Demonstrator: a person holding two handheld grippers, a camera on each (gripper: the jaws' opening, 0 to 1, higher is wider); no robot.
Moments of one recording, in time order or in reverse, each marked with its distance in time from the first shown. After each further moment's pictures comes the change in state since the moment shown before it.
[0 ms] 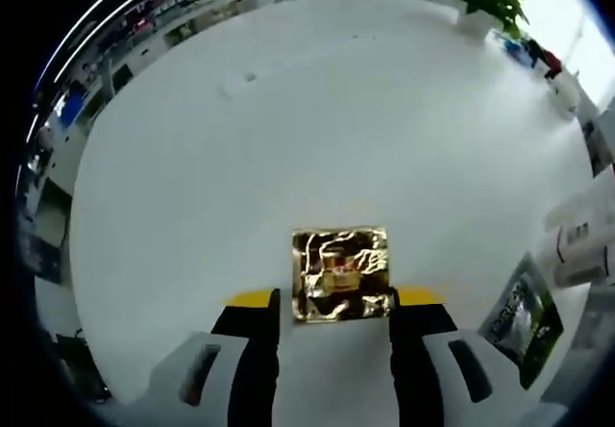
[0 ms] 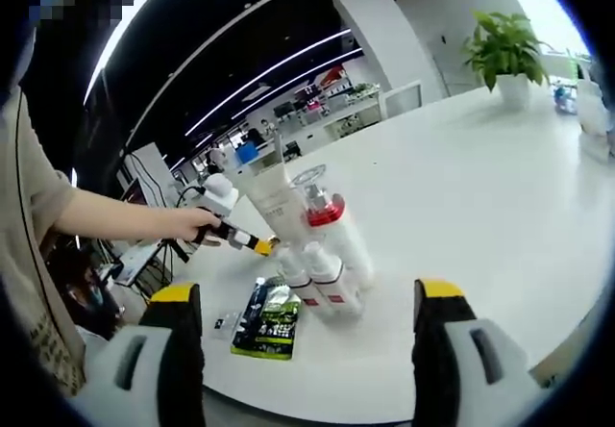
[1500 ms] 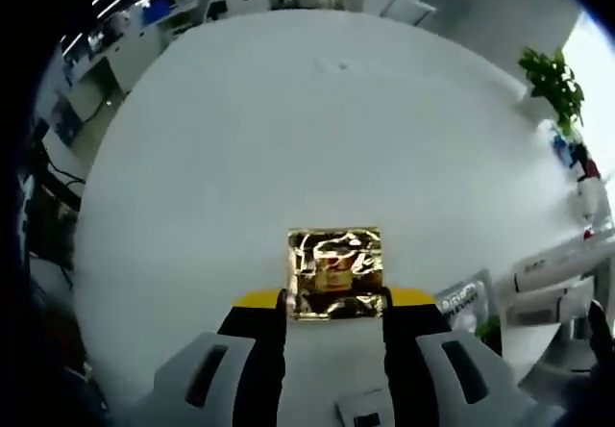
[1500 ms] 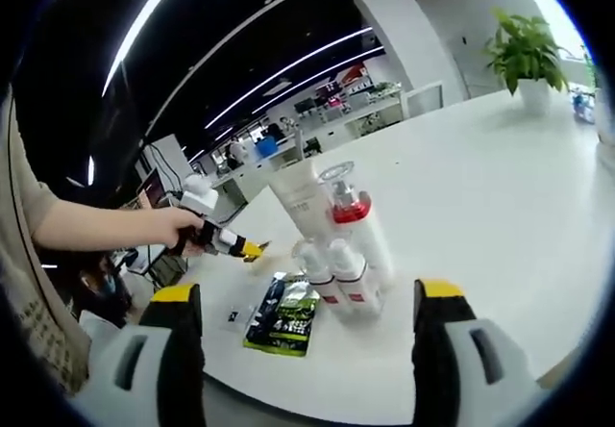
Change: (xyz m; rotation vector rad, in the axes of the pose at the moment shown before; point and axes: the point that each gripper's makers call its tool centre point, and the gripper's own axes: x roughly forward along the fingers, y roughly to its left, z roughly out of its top) left arm -0.065 -0.019 -0.068 -0.521 -0.069 0.084; right arm 0.001 0.020 -0.004 -0.045 0.017 0.101
